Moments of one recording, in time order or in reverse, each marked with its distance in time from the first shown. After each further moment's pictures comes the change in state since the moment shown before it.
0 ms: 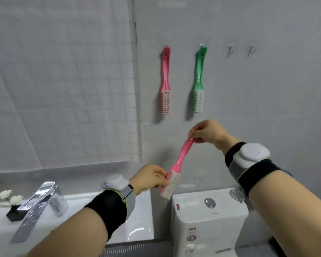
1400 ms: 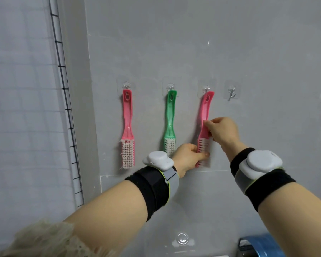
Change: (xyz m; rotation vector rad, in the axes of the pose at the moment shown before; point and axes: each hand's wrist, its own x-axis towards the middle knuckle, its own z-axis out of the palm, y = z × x) left_hand 0.208 0.259 0.064 -0.265 0.141 0.272; right_hand 0.154 -0.016 -0.169 -0.066 0.487 -0.150
